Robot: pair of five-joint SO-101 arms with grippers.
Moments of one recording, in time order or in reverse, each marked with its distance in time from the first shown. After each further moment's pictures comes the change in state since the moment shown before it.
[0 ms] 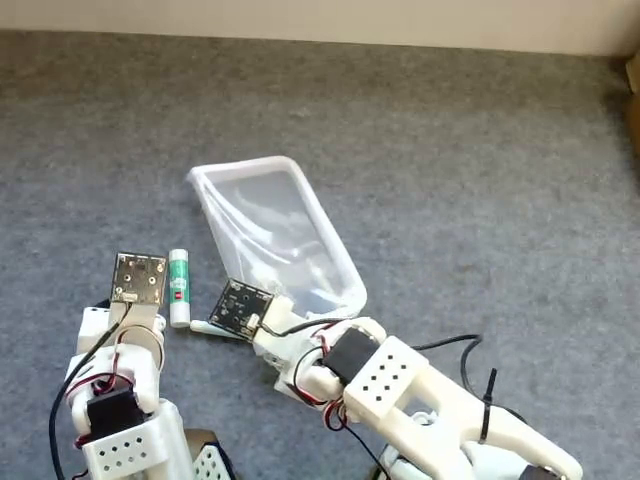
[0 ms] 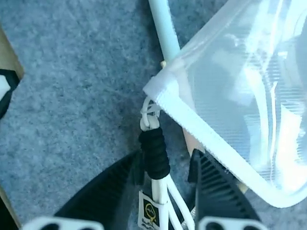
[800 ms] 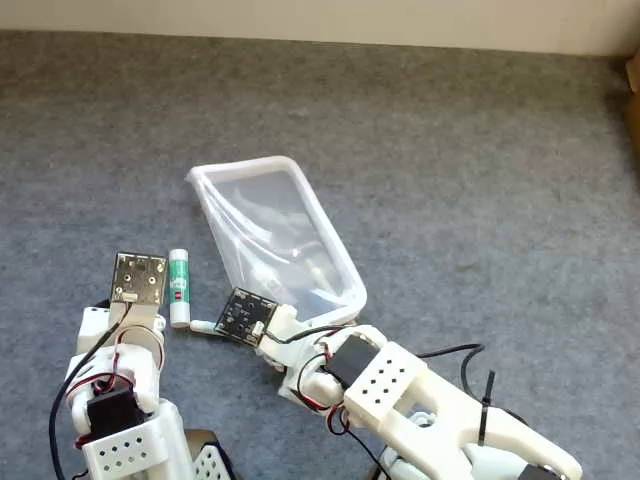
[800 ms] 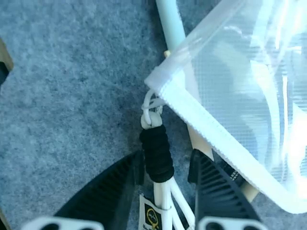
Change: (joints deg) left arm 0.0 0.0 0.0 0.0 0.0; right arm 0.0 0.9 5.4 -5.3 0.0
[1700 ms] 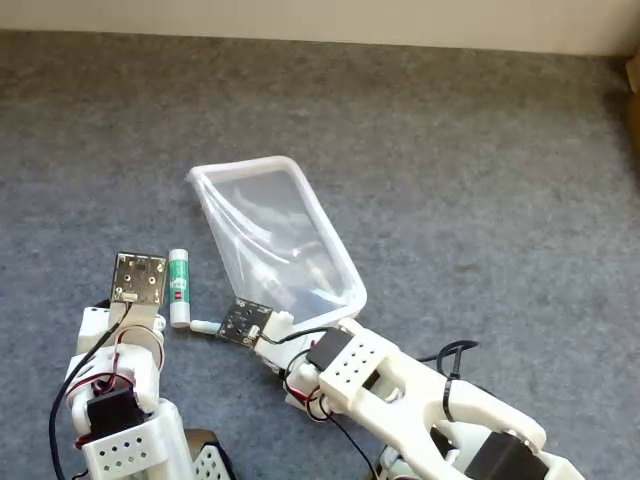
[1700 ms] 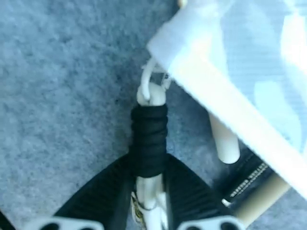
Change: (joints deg) left arm 0.0 0.0 0.0 0.0 0.0; right arm 0.1 13.9 -1.6 -0.7 -0.1
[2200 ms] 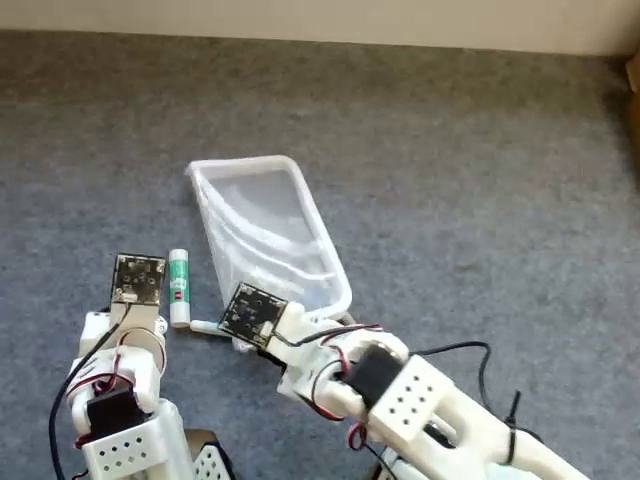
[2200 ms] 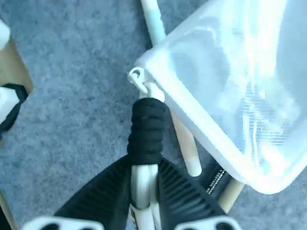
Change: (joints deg) left arm 0.0 0.0 -0.6 4.2 3.7; right arm -0.1 -27.8 0.8 5.9 -1.4
